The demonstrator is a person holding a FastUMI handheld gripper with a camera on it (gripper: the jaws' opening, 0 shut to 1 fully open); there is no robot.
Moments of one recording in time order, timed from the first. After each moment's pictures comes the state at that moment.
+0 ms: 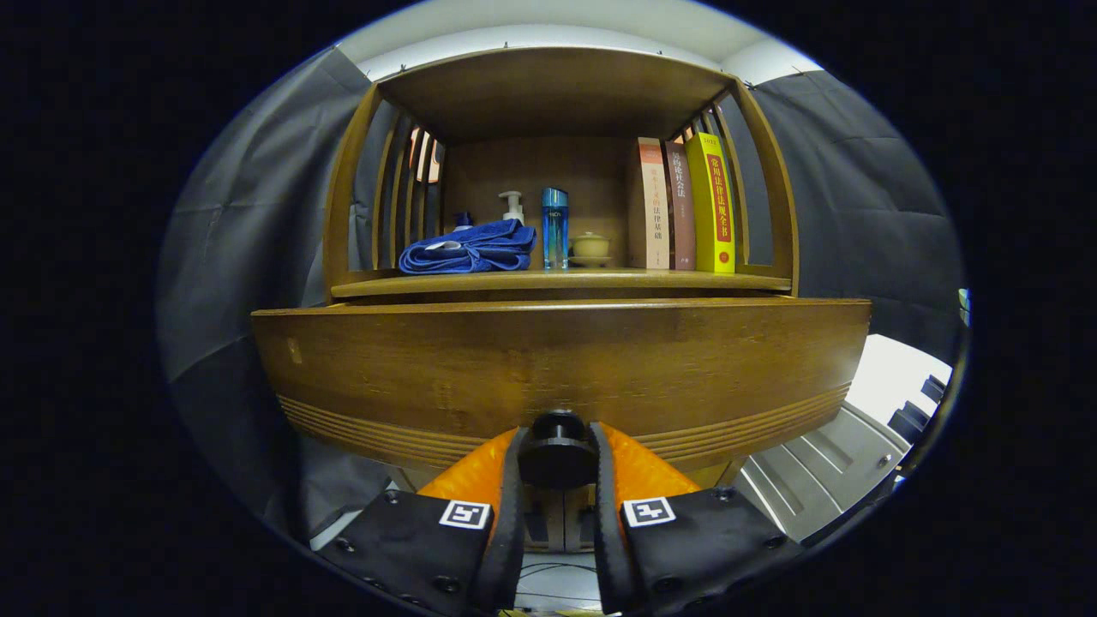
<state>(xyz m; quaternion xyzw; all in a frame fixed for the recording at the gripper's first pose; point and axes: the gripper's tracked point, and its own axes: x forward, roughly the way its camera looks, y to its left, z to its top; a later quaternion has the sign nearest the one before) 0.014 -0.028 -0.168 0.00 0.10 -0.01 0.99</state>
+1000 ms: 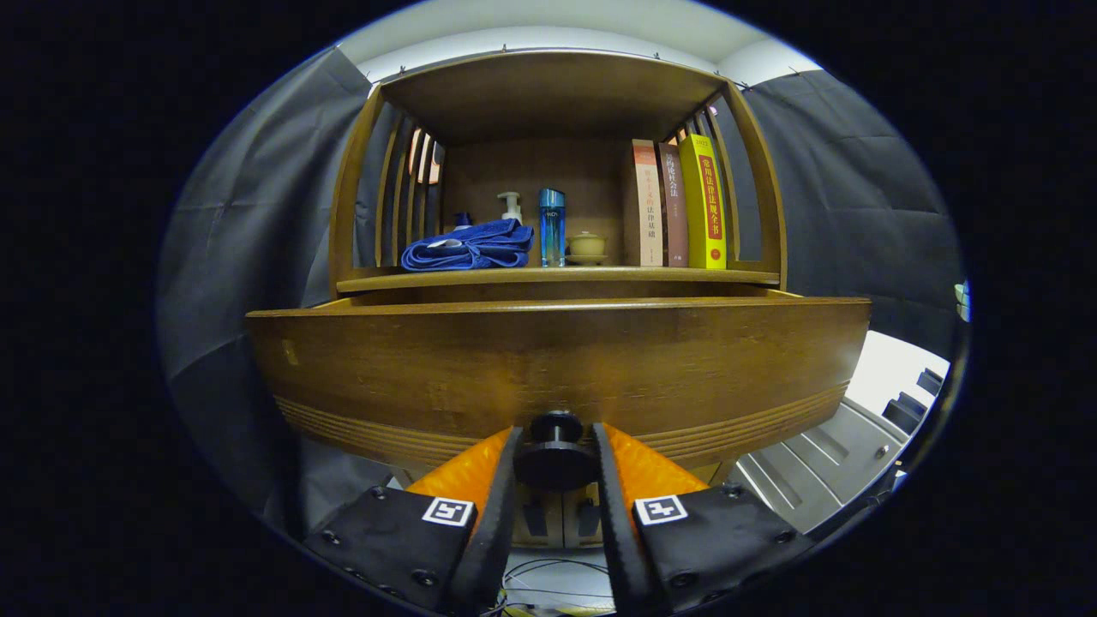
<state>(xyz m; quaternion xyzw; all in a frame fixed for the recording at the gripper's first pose) 0.001 -0.032 -0.172 0.01 0.10 -0.02 1.00</state>
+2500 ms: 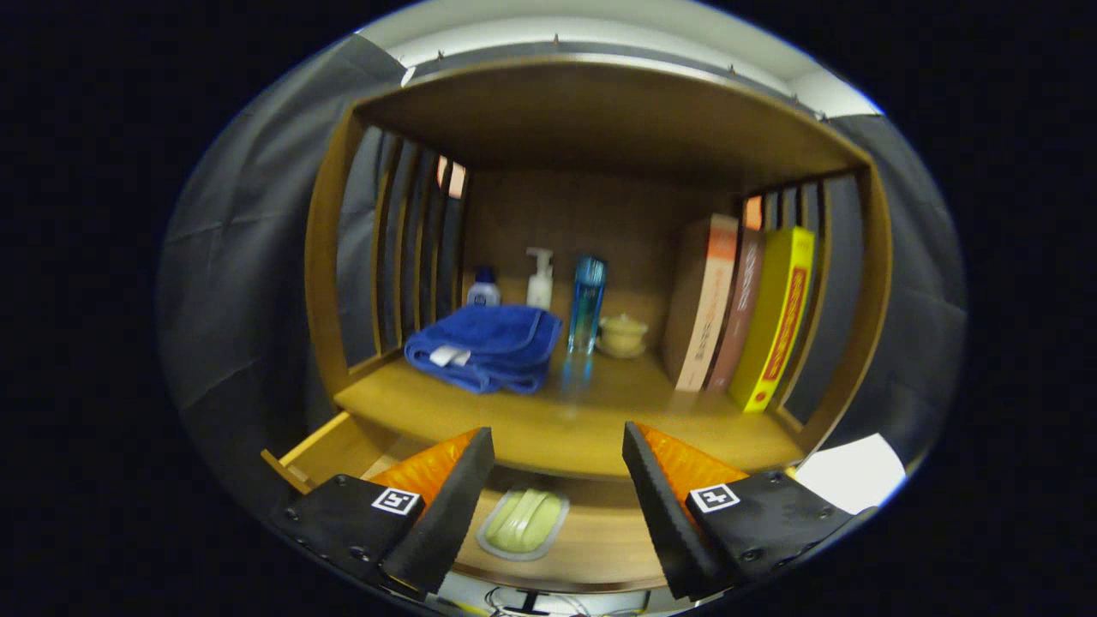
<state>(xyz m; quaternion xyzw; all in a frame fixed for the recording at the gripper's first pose) 0.134 -0.011 -0.045 -0.04 0.16 0.05 0.98</state>
